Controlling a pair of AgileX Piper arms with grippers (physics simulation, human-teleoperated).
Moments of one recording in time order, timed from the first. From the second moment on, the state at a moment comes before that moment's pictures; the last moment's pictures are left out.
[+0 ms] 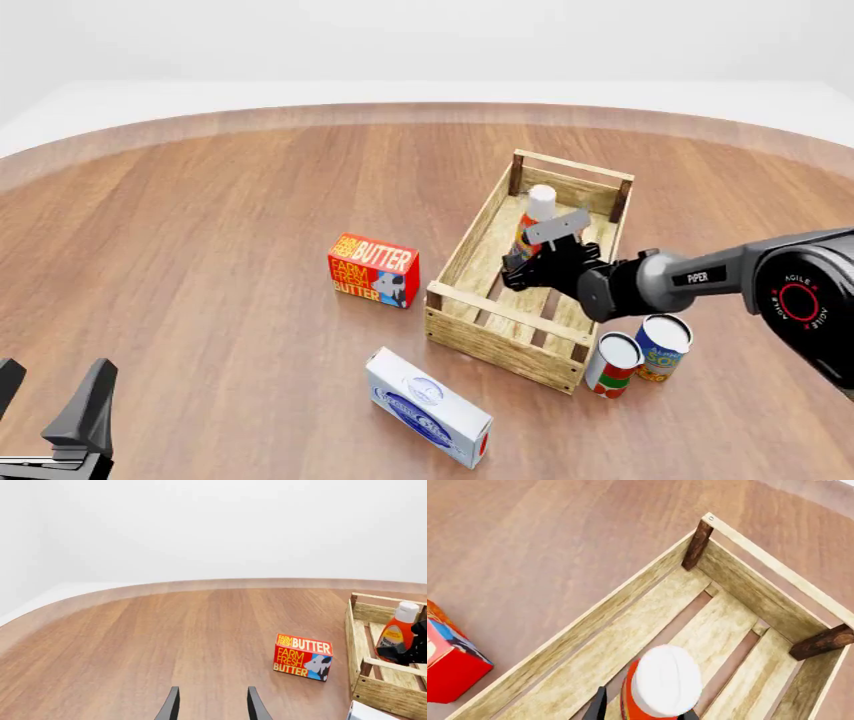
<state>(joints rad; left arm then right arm) 0.00 0.00 0.00 0.00 0.00 0.27 2.06 -1.04 -0.38 -0.14</state>
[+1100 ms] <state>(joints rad) 0.00 0.00 0.00 0.00 0.00 0.25 1.85 -0.97 -0.32 -0.18</state>
